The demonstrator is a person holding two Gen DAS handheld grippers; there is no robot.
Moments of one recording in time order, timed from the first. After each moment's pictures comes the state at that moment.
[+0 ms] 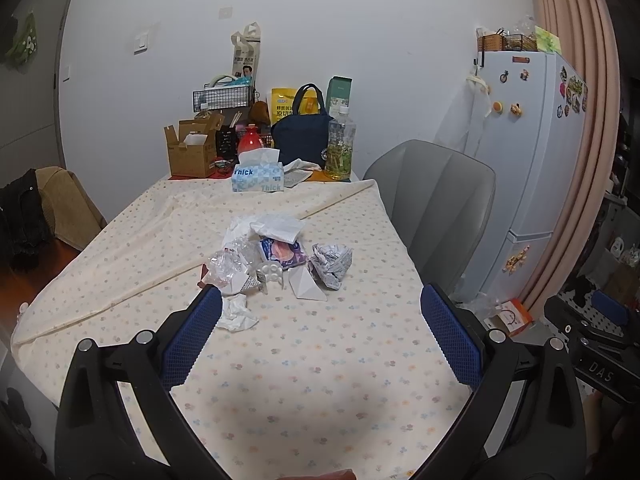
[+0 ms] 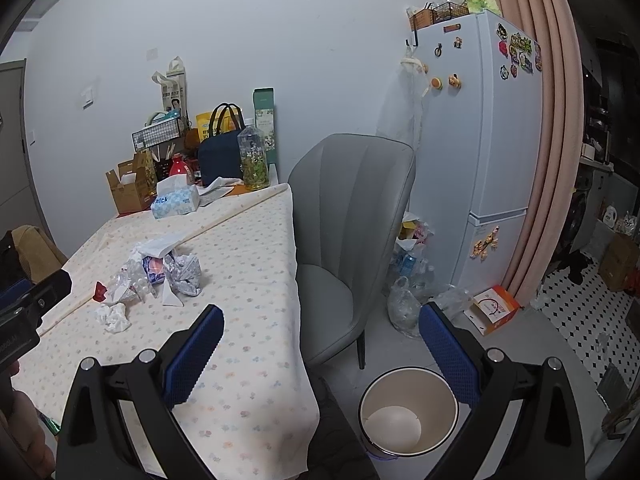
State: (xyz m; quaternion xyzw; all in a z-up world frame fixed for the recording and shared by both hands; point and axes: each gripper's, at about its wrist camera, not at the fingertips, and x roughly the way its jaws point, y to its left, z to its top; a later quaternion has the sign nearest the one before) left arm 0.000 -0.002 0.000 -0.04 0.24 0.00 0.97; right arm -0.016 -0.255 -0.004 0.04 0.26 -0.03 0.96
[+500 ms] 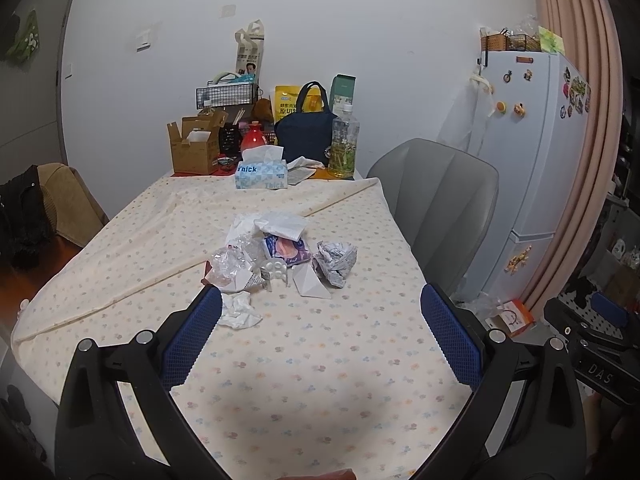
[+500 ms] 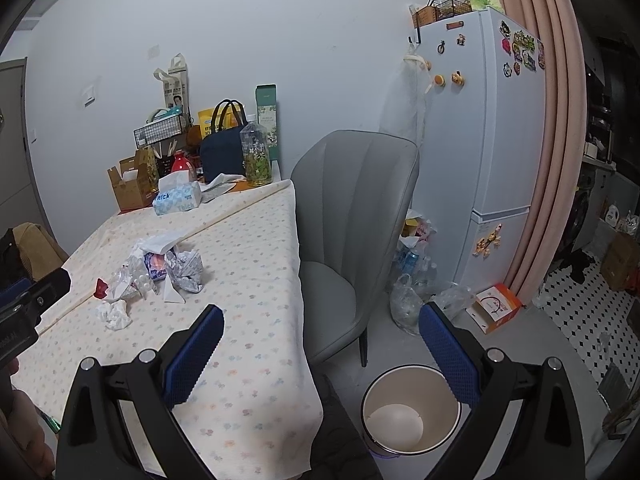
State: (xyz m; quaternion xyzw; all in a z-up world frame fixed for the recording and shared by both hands) left arm -0.001 0.001 0.001 -0.04 0.25 0.01 0.97; right arm -0.013 -0.252 -0.008 0.04 0.27 -0.03 0.96
